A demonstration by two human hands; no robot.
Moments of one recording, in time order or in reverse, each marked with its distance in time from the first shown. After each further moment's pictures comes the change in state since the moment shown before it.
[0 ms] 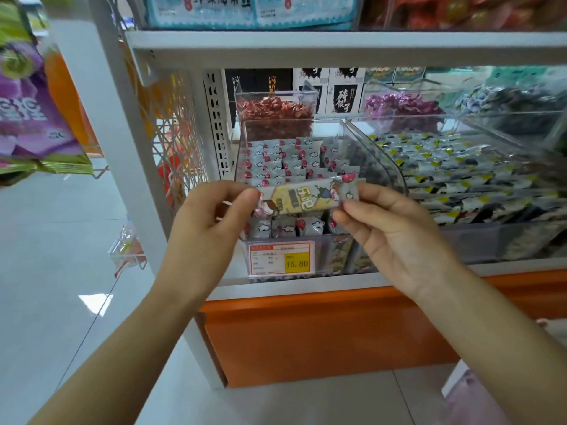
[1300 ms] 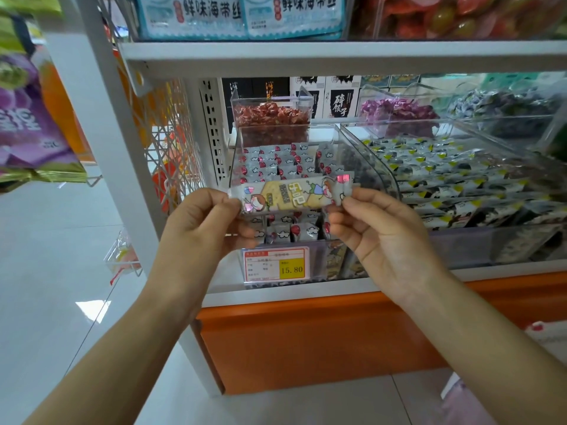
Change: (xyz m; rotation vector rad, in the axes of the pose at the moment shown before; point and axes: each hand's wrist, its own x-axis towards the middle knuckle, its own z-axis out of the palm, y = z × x) left_hand 0.000 -0.003 0.000 -0.523 -0.024 -0.258; right_hand -0.003 0.000 0.006 0.056 0.024 -0.025
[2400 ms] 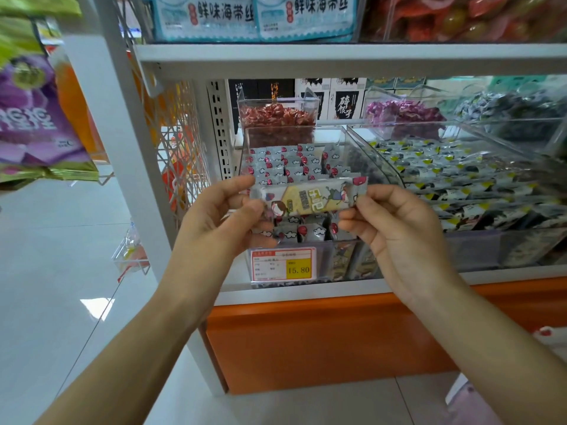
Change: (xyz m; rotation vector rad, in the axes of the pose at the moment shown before) left_hand -0.005 0.006 0.003 -0.043 -0.097 0.033; right_hand 0.003 0.004 -0.009 -0.280 0.007 -0.224
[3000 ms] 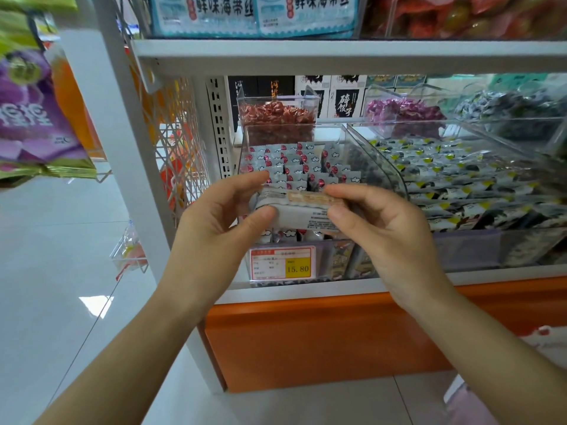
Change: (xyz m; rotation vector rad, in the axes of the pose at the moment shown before) left_hand -0.003 0.005 0.003 0.172 -0.033 0.107; right_hand -0.006 0.001 0.004 -0.419 -0.170 -0.214
